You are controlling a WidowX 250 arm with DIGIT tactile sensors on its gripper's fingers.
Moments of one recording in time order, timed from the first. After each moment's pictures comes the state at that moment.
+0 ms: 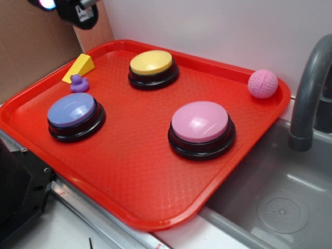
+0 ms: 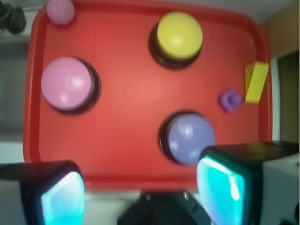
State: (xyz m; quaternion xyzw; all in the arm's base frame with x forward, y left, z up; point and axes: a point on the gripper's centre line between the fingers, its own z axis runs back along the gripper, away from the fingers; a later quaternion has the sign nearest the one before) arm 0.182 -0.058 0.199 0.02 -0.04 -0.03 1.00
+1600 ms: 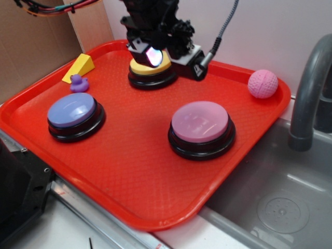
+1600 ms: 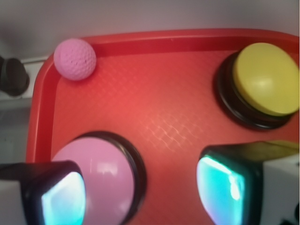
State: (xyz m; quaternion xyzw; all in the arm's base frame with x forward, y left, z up) arm 0.255 -0.105 0.095 -0.06 -0.15 0.02 0.99
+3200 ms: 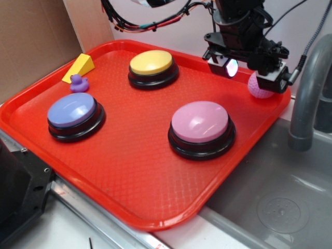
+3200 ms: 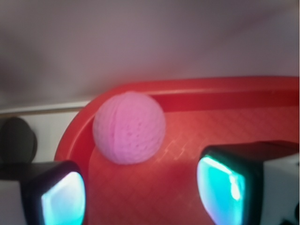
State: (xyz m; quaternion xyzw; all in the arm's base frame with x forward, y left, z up) arm 0.331 -0.153 0.057 -0.02 -0.17 0.02 0.99
